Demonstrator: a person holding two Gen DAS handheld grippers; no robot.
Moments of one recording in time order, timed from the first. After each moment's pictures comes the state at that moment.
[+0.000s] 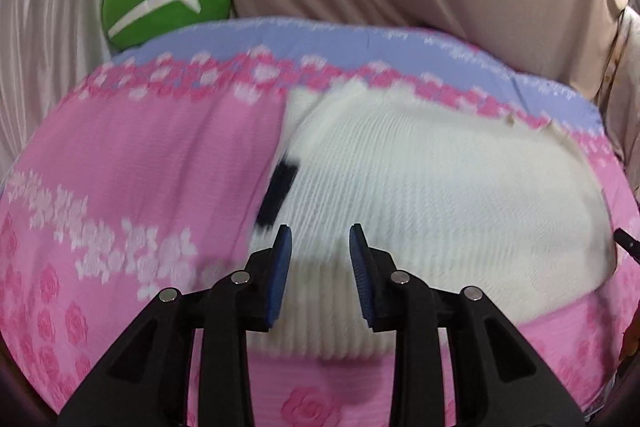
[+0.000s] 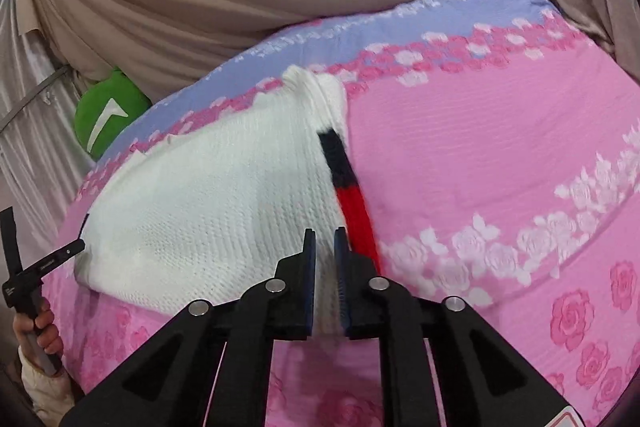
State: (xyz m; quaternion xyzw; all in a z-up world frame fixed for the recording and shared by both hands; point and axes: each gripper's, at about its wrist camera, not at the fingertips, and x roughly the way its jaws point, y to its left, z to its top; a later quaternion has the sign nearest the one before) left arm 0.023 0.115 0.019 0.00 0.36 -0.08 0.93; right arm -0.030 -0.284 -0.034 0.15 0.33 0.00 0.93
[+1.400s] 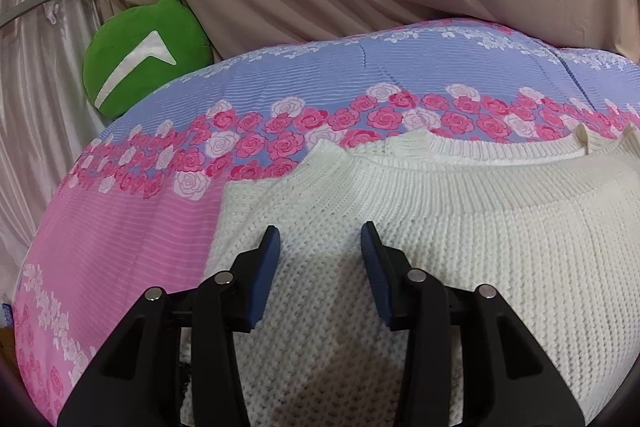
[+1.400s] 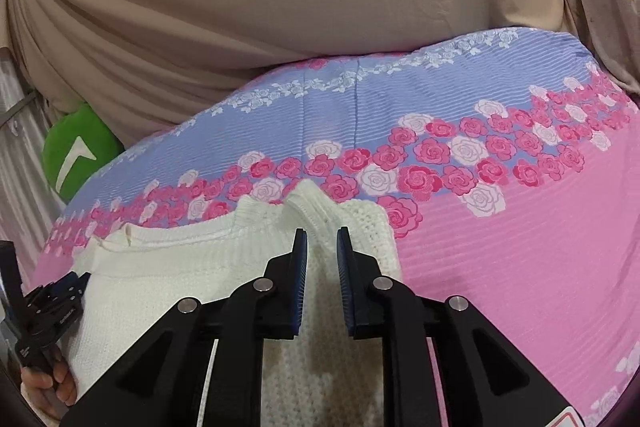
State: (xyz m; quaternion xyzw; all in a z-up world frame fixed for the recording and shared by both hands) left arm 0.132 0.040 -0.009 0.11 0.33 0.00 0.94; right arm 0.086 -0.280 -0.022 0.15 0.29 -0.04 0.94
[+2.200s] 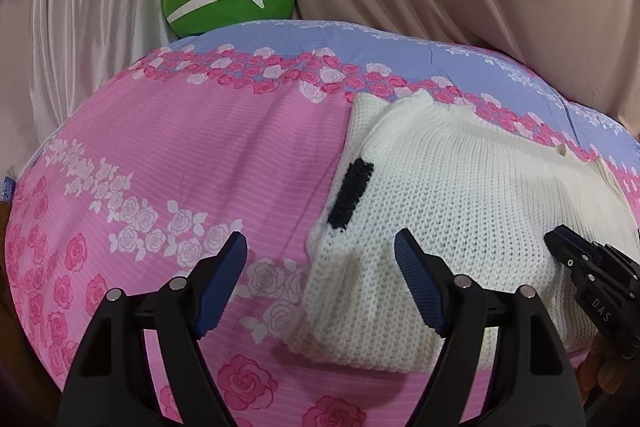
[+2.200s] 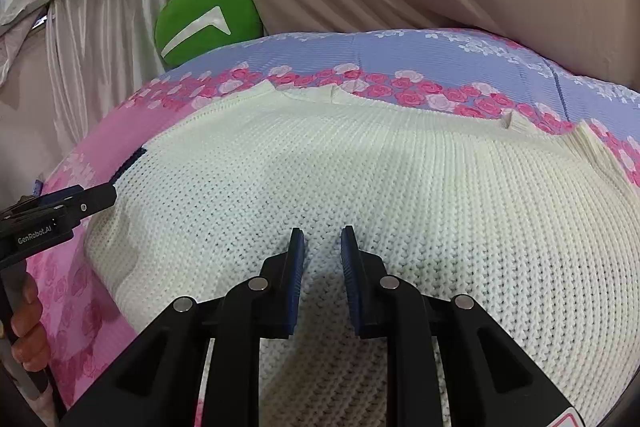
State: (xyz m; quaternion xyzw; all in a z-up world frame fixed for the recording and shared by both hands) left arm 0.019 0.138 0.000 -0.03 0.36 0.03 0.93; right arm 0.062 -0.096 -0.067 0.00 0.35 0.14 0.93
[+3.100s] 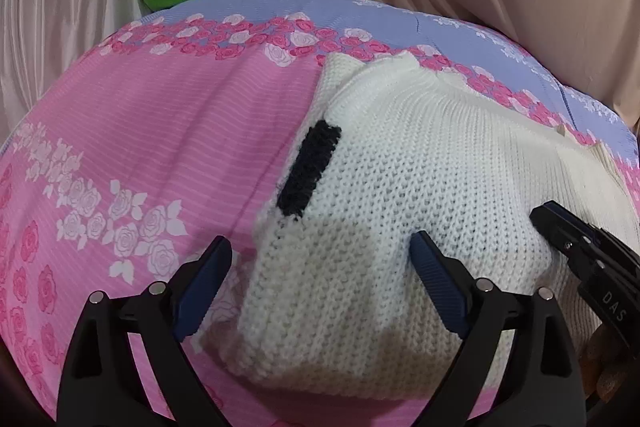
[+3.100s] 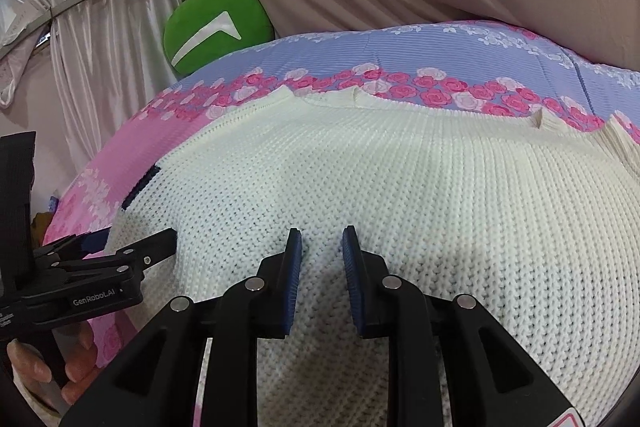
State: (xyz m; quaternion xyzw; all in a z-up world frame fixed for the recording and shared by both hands) left arm 0.045 0.121 -0.030 -0.05 0.39 0.00 0.92; right arm 0.077 -0.084 -0.069 0.04 0.36 0.17 0.92
